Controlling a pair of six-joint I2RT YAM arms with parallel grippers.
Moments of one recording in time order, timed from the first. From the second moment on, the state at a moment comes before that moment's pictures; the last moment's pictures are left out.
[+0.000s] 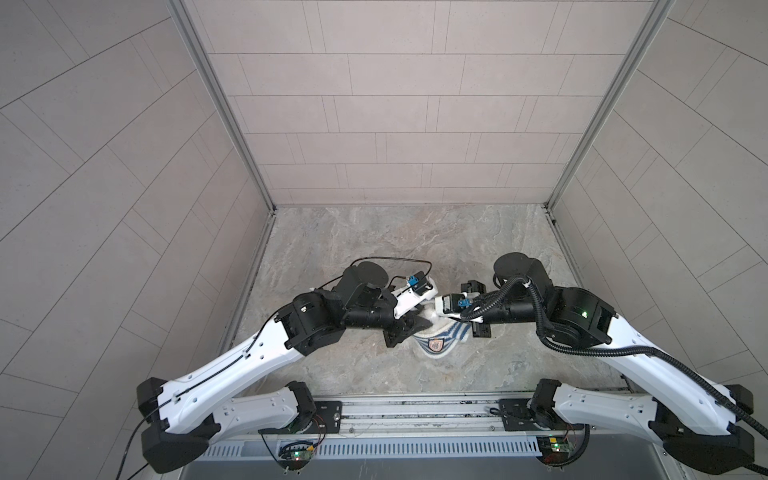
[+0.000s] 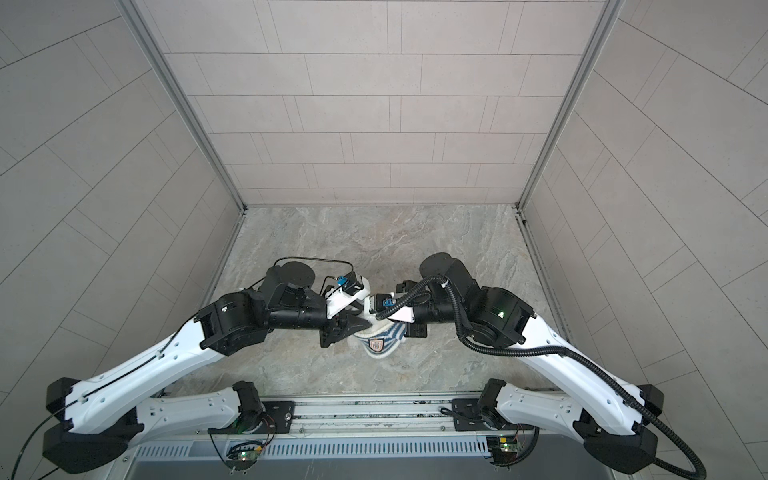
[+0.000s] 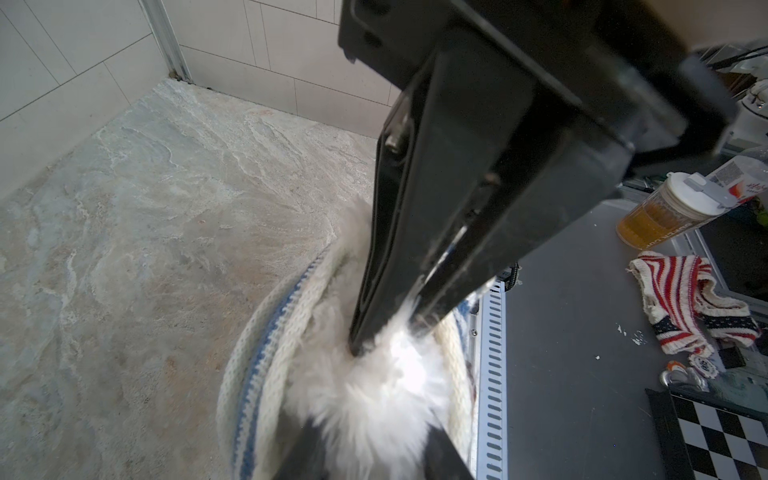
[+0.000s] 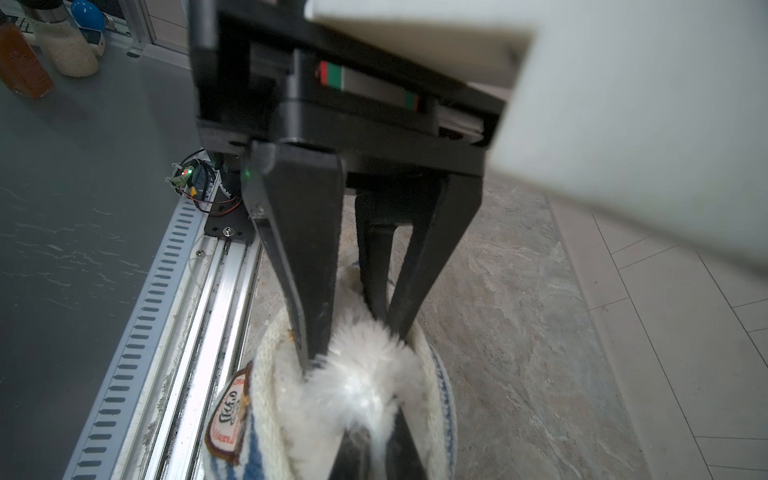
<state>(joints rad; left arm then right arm) -0.99 1.05 1.17 -0.67 0.35 0.06 0.88 1.01 1.25 -0.80 -0.37 -0.62</state>
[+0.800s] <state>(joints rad) -0.88 0.89 0.93 -0.38 0.13 -0.17 0.88 0.51 0.81 -0.48 0.07 0.04</state>
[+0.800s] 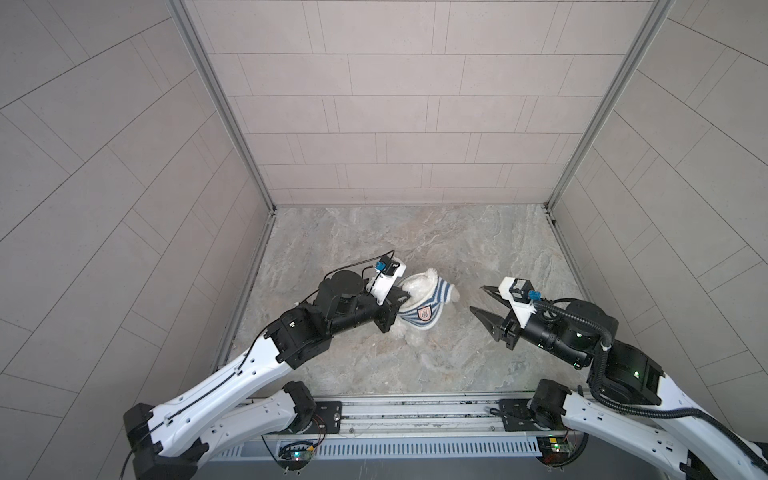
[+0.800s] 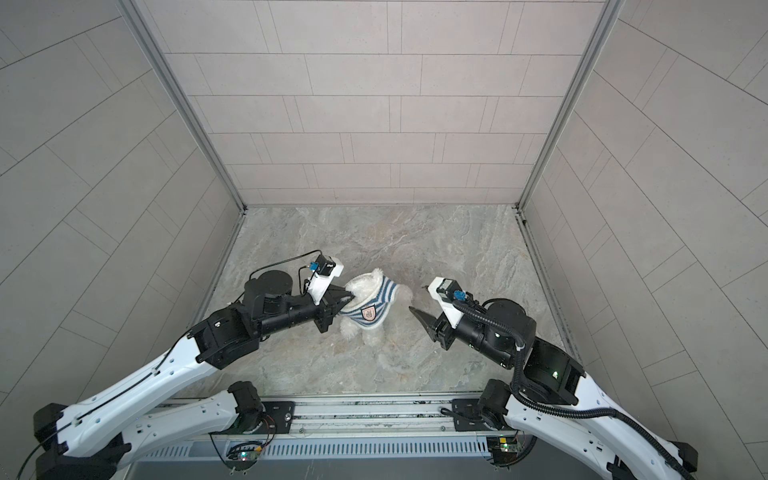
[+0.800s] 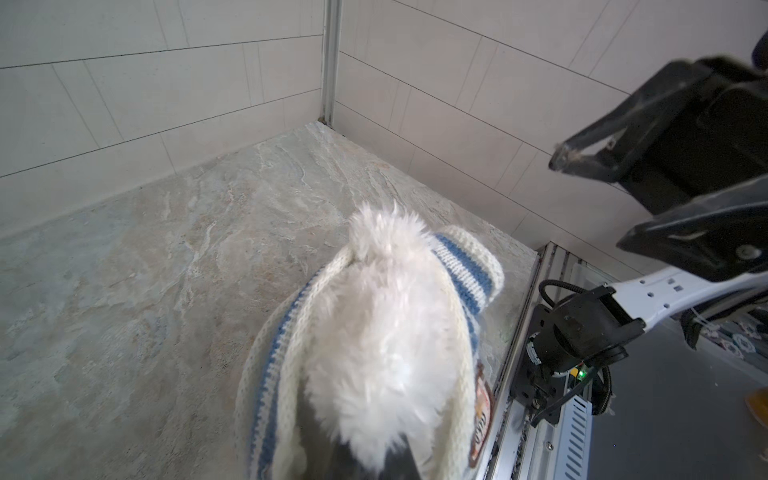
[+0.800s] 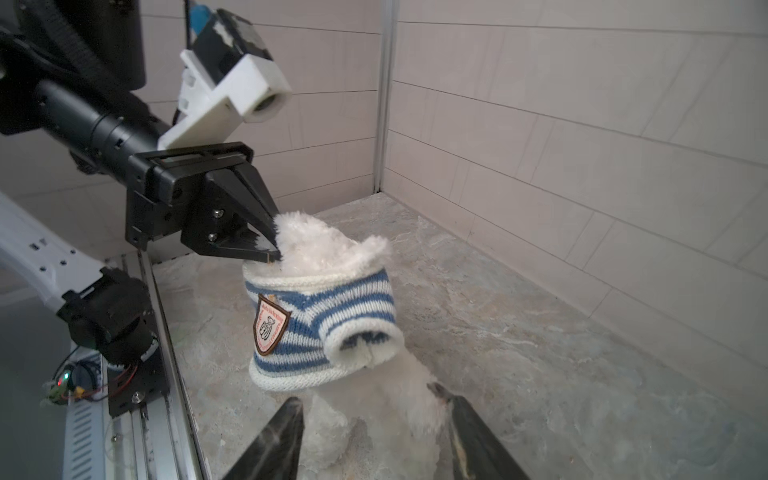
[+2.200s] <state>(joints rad) -0.88 0.84 0.78 -0.21 0.08 -0.32 0.88 0.77 0.46 0.14 0.04 0.80</state>
